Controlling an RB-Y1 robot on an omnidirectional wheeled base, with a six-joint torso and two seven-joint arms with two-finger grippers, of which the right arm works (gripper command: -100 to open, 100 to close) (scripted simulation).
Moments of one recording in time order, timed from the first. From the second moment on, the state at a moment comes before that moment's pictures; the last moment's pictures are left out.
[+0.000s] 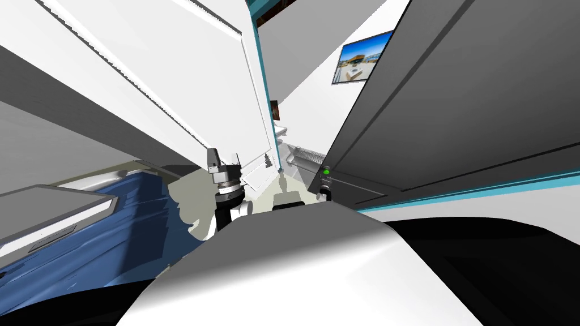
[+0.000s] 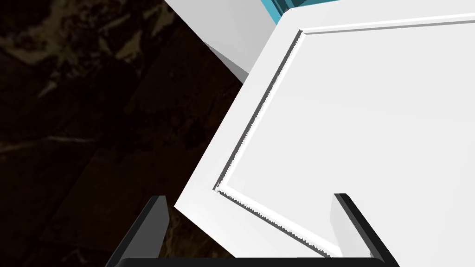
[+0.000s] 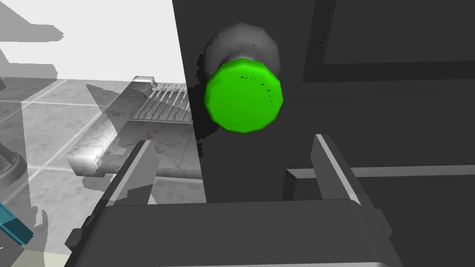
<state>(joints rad) -0.04 -0.17 -0.12 -0.70 -0.60 -0.84 -1.30</state>
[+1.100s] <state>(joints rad) 0.01 -0.26 -0.11 -0.68 -0.61 -0.84 -1.41</state>
